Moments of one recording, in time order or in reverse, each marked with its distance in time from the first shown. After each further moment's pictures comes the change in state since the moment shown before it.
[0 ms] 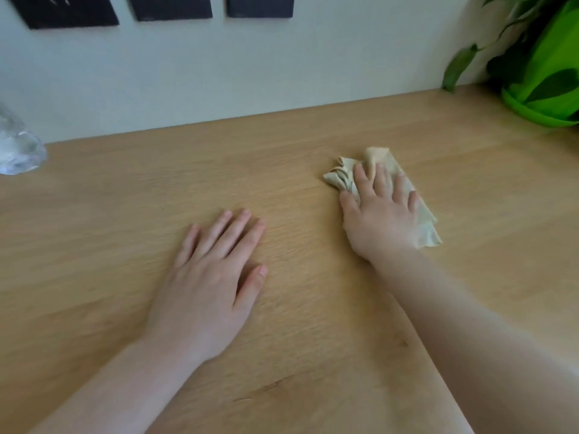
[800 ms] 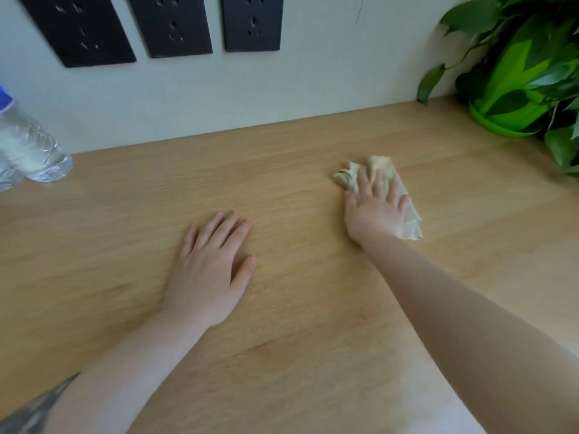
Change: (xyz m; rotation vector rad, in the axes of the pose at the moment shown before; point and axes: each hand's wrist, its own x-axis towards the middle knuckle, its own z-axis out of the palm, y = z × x) left_hand 0.000 0.004 -0.009 0.018 -0.010 -0.058; right_hand 0.015 0.030 -0.010 -0.013 -0.038 0.103
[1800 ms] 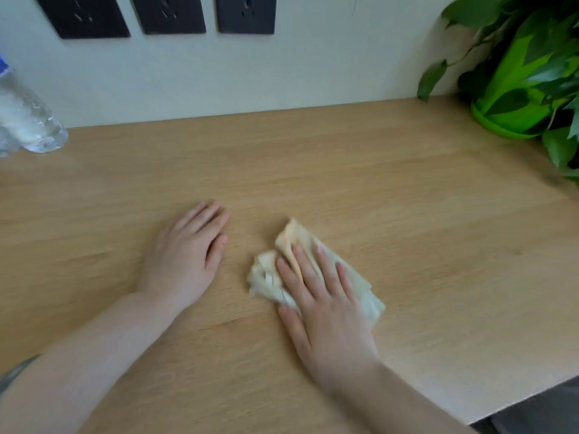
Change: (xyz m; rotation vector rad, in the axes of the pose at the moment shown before) left_hand -0.014 0.013 0.002 -0.029 0.122 -0.063; right_hand -0.171 0.031 0.017 -0.047 -0.030 -0.684
